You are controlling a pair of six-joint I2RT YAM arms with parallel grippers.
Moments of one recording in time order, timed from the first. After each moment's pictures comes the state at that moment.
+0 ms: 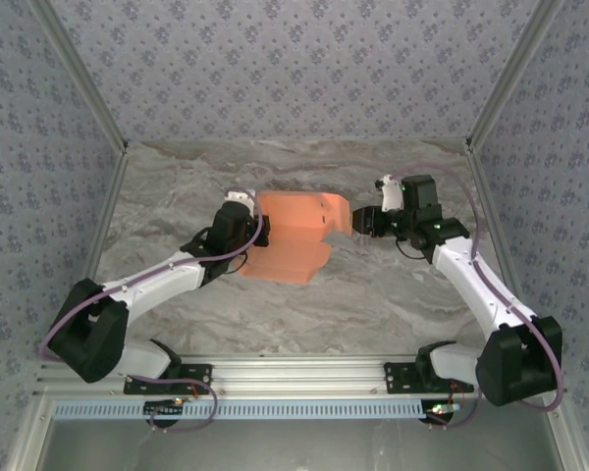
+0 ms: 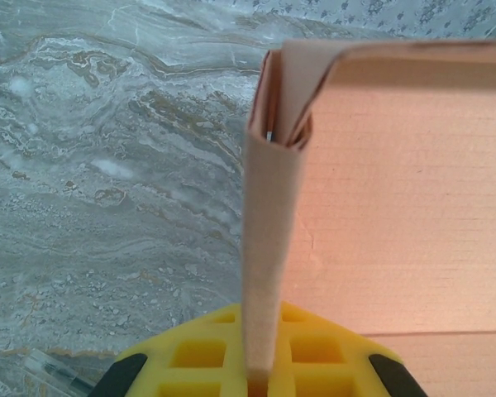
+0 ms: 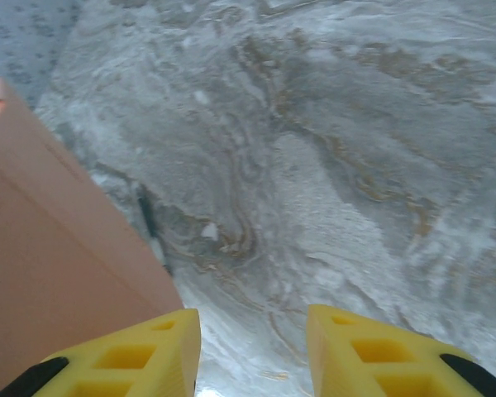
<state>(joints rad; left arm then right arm) -0.65 1.38 0.78 0.08 -0.14 -0.47 0.25 1.23 0.95 -0.43 -0.46 0.25</state>
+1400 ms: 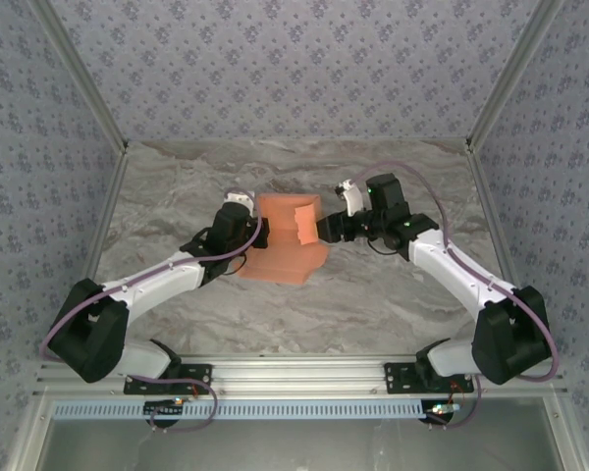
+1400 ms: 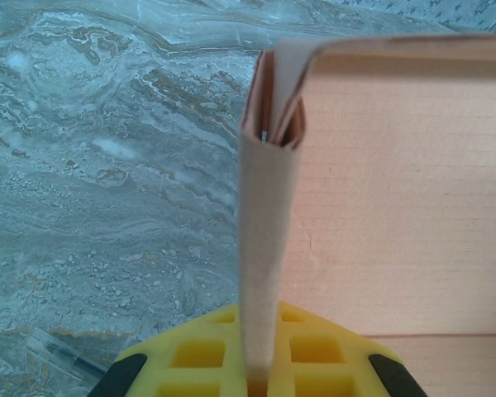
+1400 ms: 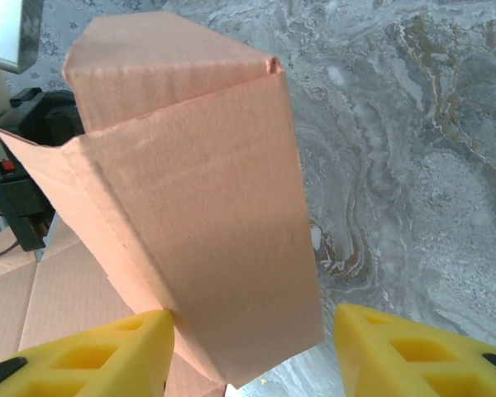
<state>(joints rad) -0.64 1.38 0.78 0.05 -0.12 -0.48 0.44 1.36 0.99 -0.31 -0.54 0.16</state>
